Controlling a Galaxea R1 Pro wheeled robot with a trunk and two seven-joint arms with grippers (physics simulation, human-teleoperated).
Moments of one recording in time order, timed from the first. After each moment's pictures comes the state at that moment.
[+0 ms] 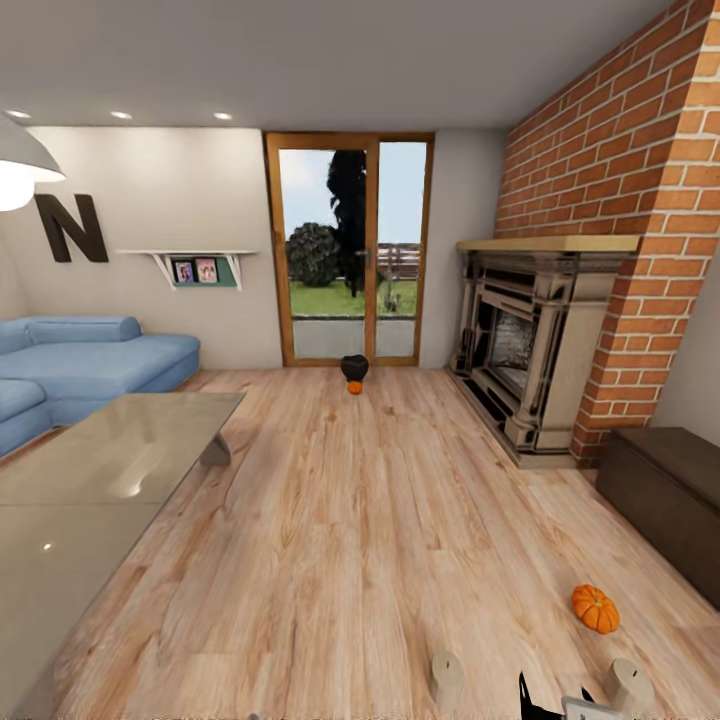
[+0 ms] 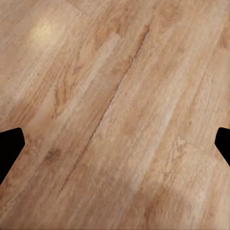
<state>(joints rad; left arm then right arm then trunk) -0.33 -0.11 -0.08 -0.07 0.60 -0.37 0.10 -0.36 -0.09 -0.06 0.02 -0.06 -0.89 -0.10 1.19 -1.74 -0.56</state>
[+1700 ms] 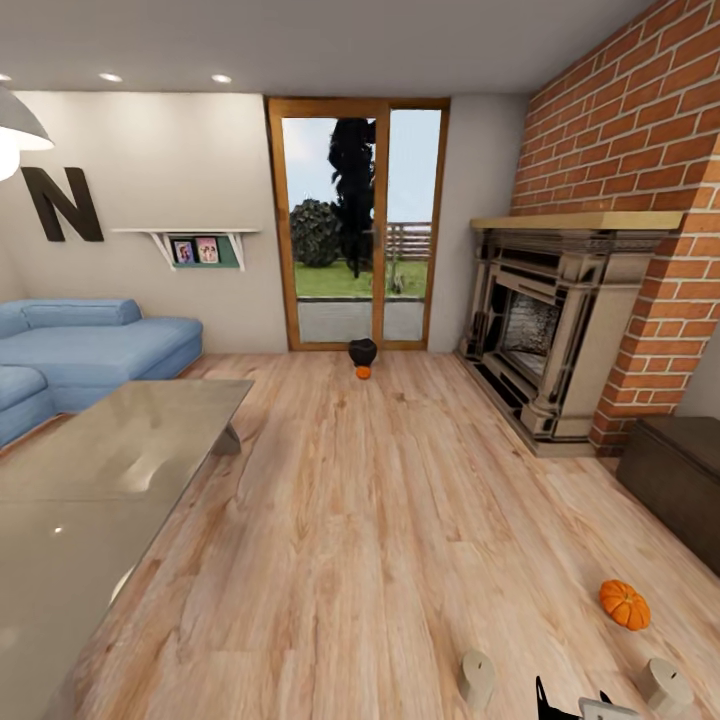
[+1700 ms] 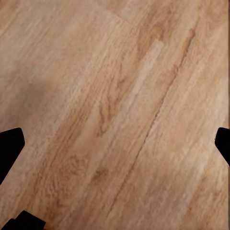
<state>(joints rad) -0.33 -0.08 -0.08 -0.02 0.59 -0.37 0.09 -0.36 -0.13 -0.07 0.02 -0.06 -0.86 -0.10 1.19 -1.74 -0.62</state>
